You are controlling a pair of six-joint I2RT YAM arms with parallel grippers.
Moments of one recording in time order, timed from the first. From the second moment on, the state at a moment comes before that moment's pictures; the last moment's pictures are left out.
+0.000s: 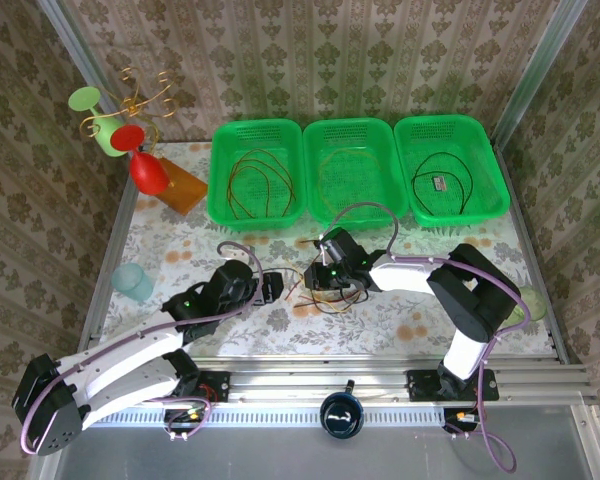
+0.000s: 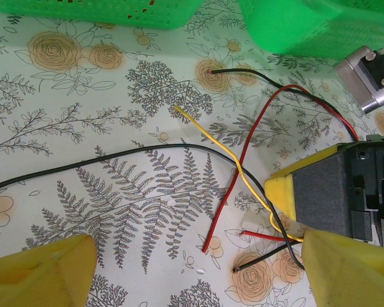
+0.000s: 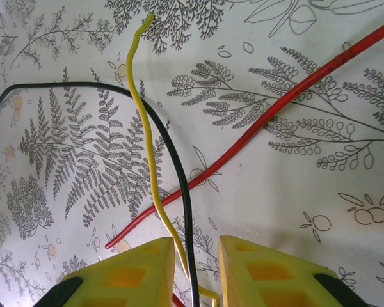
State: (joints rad) left arm -0.88 0.88 0.49 -0.31 -0.22 -0.71; right arm 0.72 1.74 0.86 -0.02 -0.26 0.64
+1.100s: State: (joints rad) left arm -0.83 0.79 0.62 -0.33 -0.06 -0.58; right arm 0.64 1.44 0.77 0.05 -0.35 0.65
